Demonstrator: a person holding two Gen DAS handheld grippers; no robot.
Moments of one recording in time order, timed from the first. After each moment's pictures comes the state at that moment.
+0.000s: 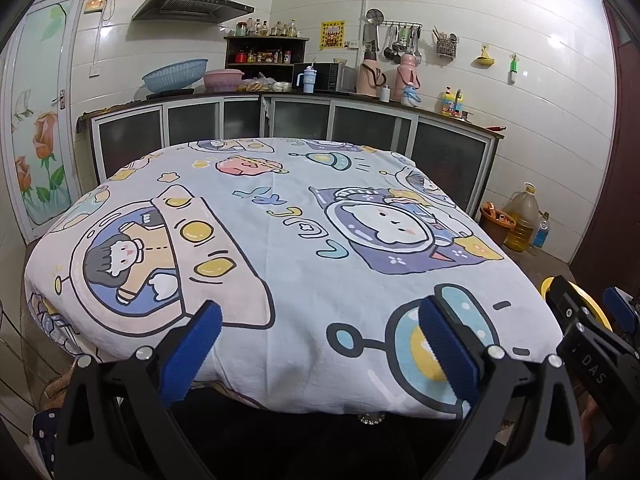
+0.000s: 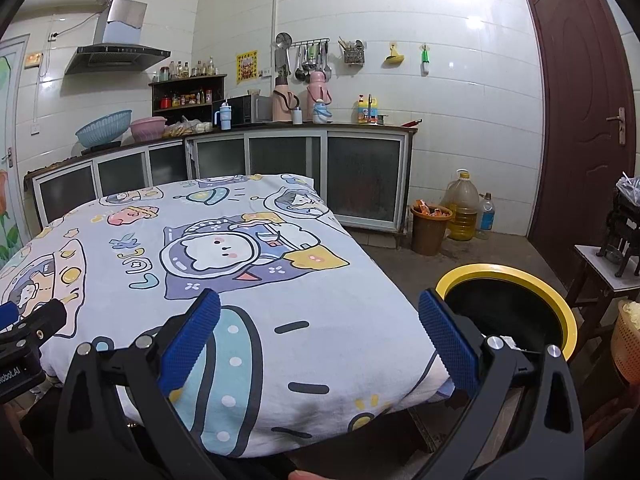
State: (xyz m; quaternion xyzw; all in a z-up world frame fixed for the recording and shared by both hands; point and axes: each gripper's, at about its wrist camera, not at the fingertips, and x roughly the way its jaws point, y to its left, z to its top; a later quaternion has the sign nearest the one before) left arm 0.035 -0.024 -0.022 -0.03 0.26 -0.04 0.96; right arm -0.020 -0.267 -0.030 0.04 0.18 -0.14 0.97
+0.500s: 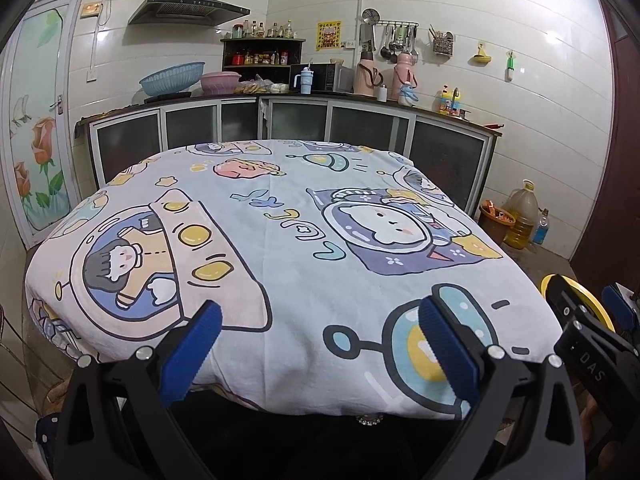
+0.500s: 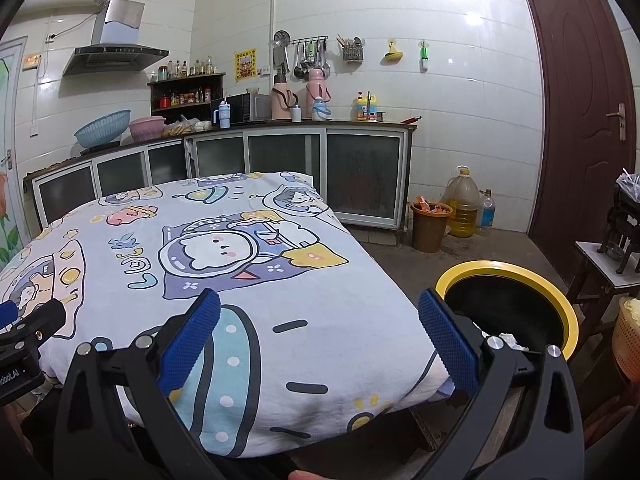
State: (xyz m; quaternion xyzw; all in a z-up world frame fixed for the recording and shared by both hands) left arm 0.036 -0.028 -0.020 -0.02 0.26 -0.04 0.96; right arm -0.019 -0.269 -0.030 0.04 0.18 -0.14 0.97
